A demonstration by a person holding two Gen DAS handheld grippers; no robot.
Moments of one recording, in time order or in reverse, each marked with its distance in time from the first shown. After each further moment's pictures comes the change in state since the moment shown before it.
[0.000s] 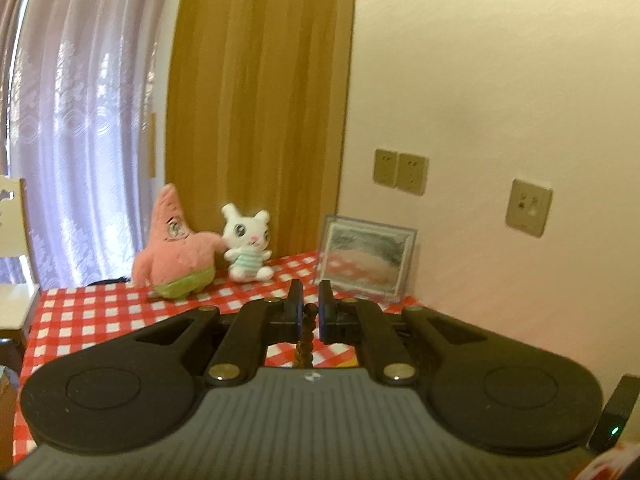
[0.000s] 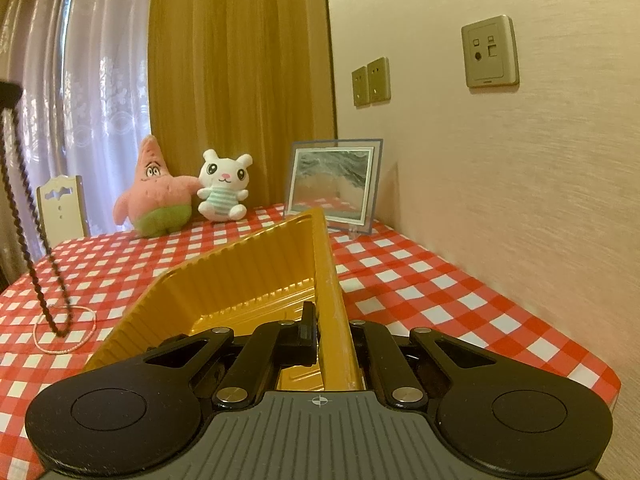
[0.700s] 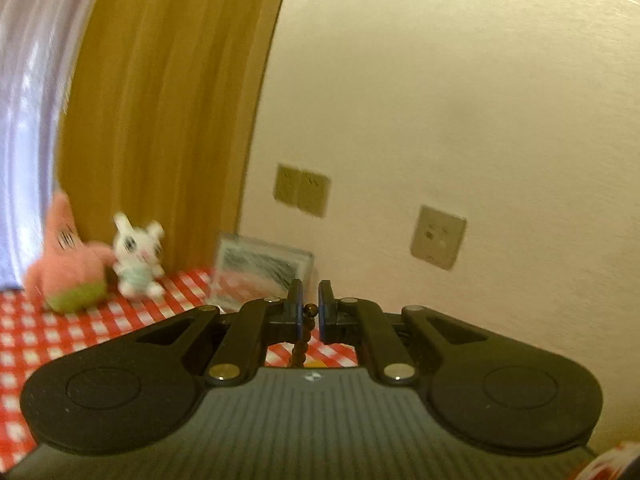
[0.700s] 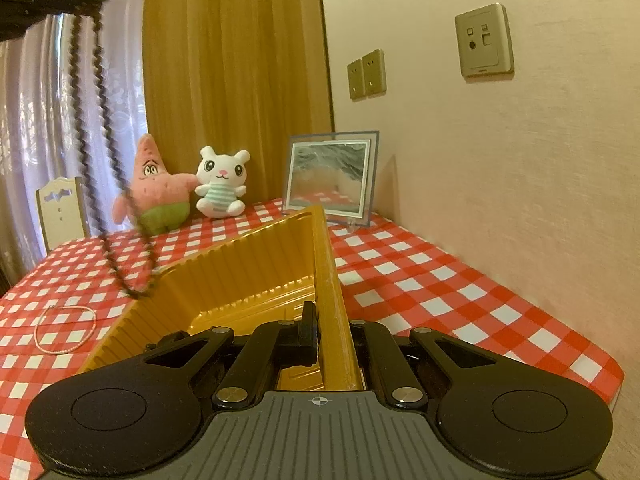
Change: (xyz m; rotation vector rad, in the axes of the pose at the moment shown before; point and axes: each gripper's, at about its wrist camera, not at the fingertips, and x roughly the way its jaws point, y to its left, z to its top) left arm 0.044 -0.070 0.015 -0.061 -0.005 -0.261; right arm 0.000 -0.003 -0.002 0.022 0.013 0.004
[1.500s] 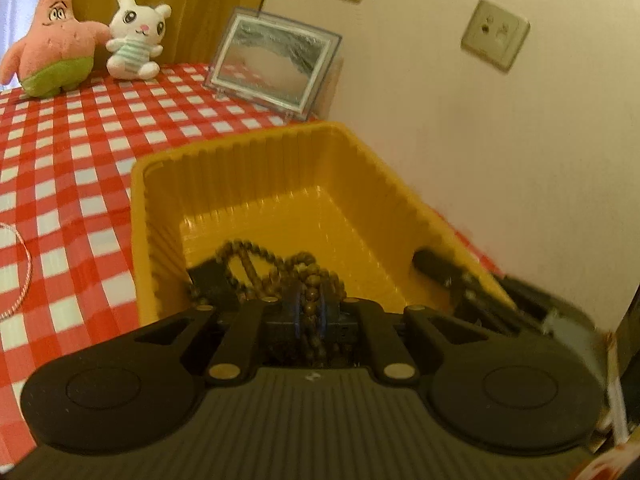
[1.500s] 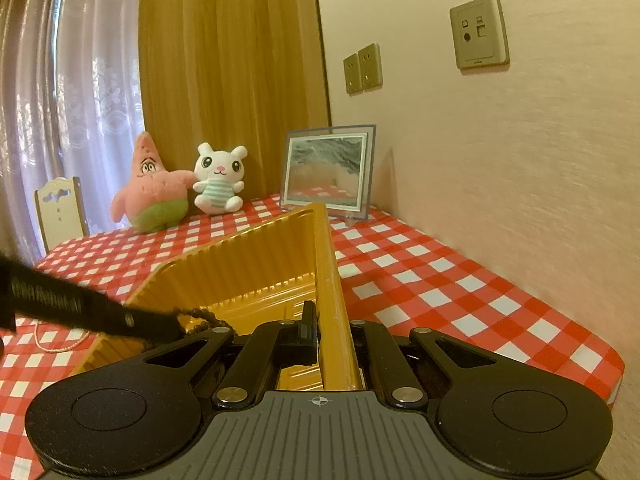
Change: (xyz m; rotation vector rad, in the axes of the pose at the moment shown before) left arm 0.067 0.011 -0.166 -0.140 0.437 0.036; right arm 0.000 -0.002 -0.003 0.014 0.012 -0.005
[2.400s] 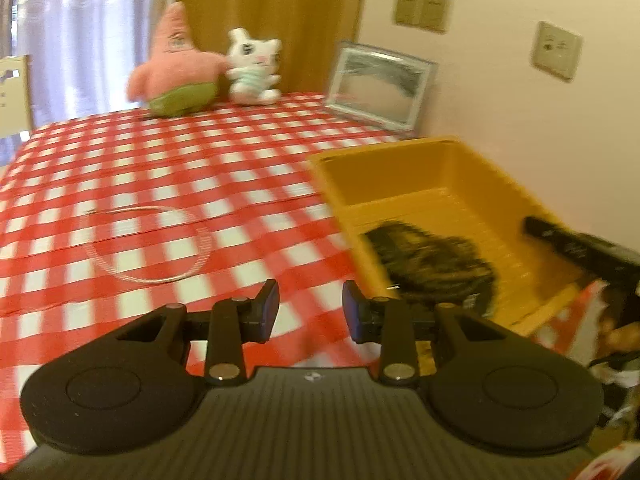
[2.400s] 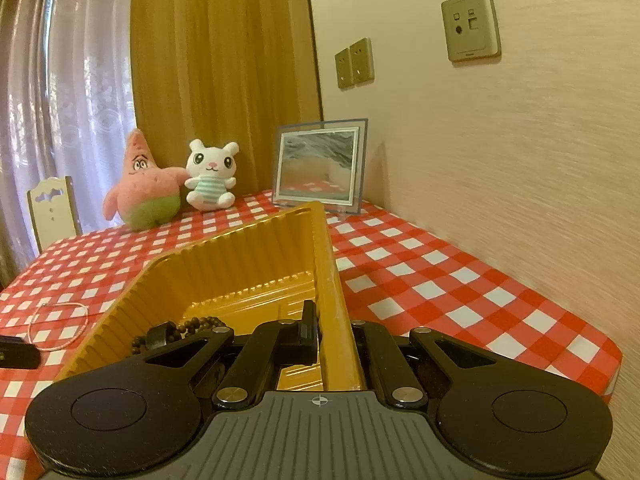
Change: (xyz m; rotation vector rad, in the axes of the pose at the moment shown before) left arm -0.077 0.069 -0.051 0.000 -0.111 0.294; right arm 0.003 -0.002 -0.003 0.014 0.012 -0.024
